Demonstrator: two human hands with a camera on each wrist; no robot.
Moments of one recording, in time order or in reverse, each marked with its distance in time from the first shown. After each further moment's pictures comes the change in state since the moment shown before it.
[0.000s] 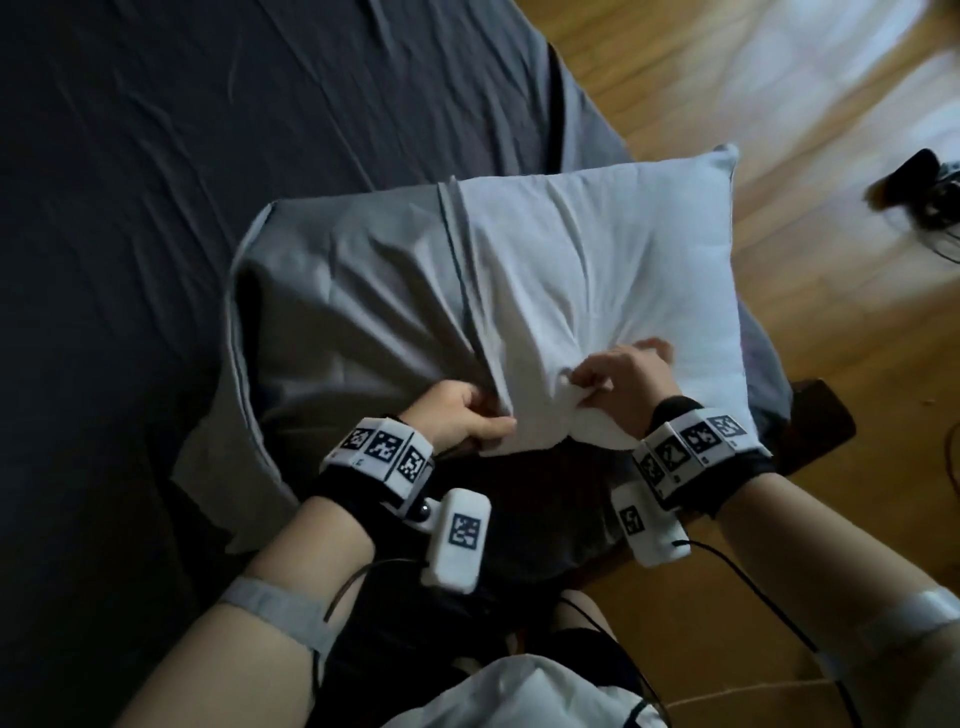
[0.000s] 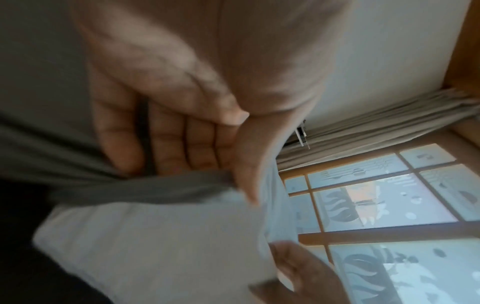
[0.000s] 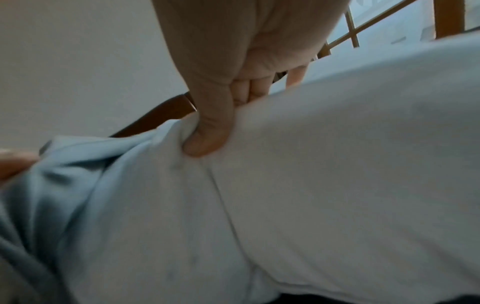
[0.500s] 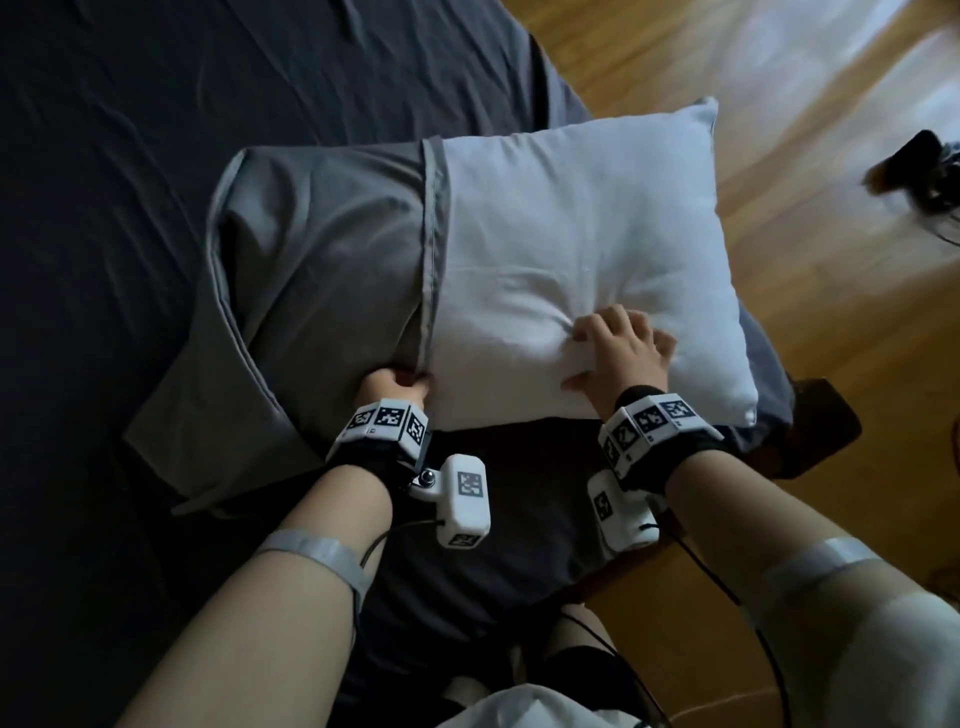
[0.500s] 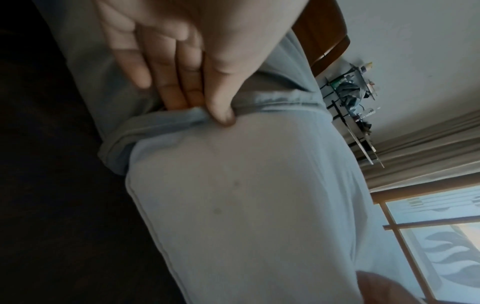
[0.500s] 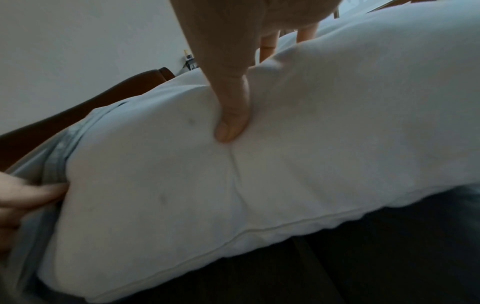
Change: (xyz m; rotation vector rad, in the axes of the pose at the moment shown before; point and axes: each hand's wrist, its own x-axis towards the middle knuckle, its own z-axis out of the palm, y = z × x) left_hand 0.056 -0.009 -0.037 0.308 0.665 -0.218; right_hand 0.034 0.018 0.020 -0.110 0.108 0.185
